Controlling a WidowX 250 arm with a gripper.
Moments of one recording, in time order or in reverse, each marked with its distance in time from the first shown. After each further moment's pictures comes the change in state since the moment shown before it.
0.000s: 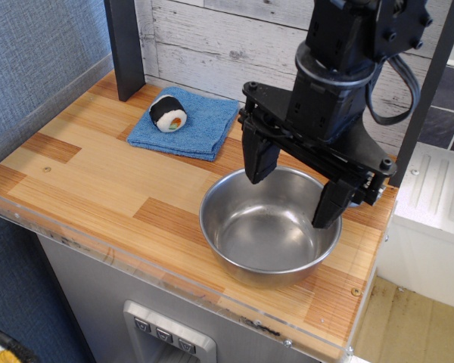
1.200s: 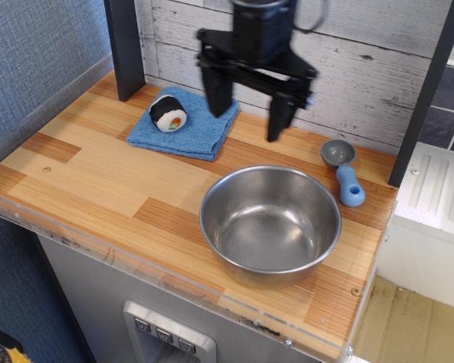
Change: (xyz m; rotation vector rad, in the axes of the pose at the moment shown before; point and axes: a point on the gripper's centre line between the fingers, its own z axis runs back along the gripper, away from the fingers) arm 0.051 0.090 -0.024 -0.072 -0.022 0.143
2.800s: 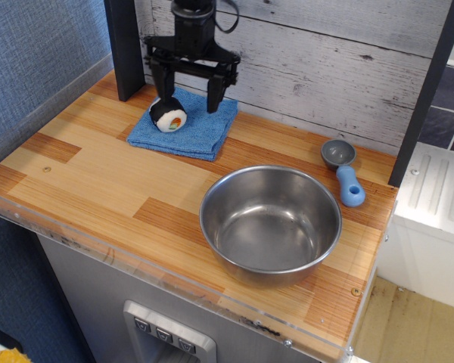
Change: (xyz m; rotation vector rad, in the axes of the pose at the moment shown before) arm 0.056 0.109 -0.078 0.094 0.046 0.283
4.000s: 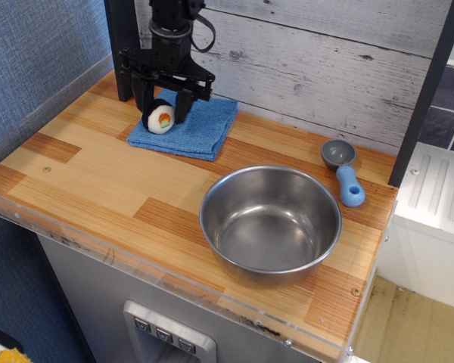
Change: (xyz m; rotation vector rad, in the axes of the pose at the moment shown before) arm -0.011 0.023 -0.016 0.071 0.001 0.016
